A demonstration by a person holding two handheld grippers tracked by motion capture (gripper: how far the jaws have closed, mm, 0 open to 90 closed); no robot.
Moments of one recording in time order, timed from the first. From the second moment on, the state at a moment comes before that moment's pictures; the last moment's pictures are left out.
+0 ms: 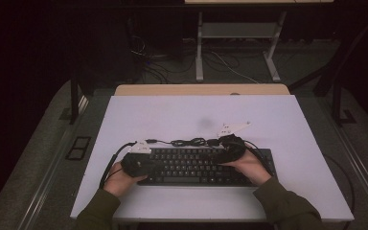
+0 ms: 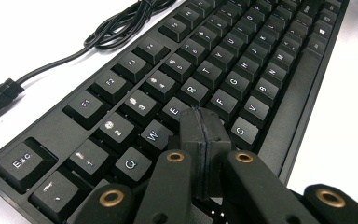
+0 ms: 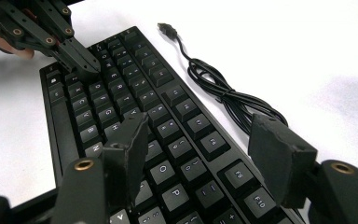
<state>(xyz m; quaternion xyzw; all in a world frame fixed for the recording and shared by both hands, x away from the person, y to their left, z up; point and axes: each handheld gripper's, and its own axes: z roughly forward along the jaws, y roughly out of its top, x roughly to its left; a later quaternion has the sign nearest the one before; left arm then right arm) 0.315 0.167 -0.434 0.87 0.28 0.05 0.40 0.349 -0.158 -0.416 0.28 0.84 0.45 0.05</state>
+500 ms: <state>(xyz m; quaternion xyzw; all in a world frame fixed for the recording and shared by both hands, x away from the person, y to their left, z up) 0.315 0.171 -0.425 0.86 0.29 0.05 0.42 0.349 -0.158 -0.416 0.28 0.84 0.45 0.05</state>
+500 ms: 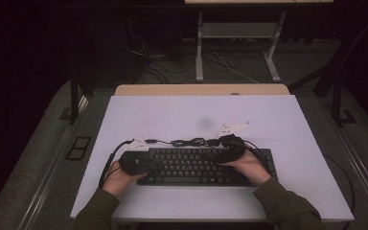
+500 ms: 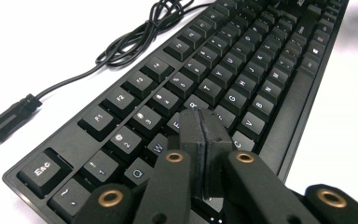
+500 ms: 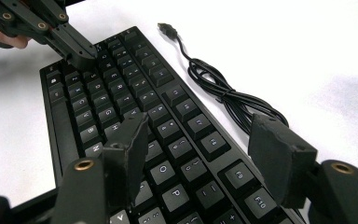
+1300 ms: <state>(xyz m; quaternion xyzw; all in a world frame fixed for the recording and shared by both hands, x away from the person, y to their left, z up) 0.312 0.168 -0.421 0.85 0.30 0.07 0.44 0.349 -0.159 -0.416 0.28 0.84 0.45 0.05</state>
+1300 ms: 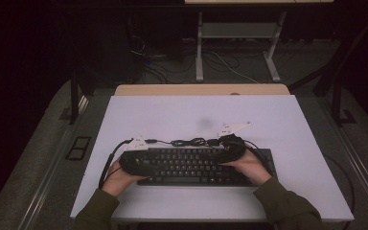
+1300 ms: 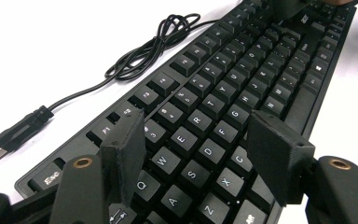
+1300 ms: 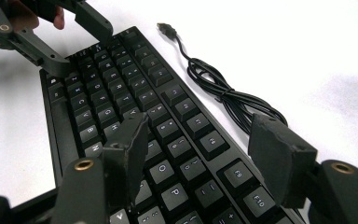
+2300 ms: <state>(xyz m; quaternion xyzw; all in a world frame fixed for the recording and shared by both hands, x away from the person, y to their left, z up) 0.298 0.157 -0.418 0.86 0.25 0.02 0.45 0.349 -0.161 -0.415 0.28 0.84 0.45 0.05</state>
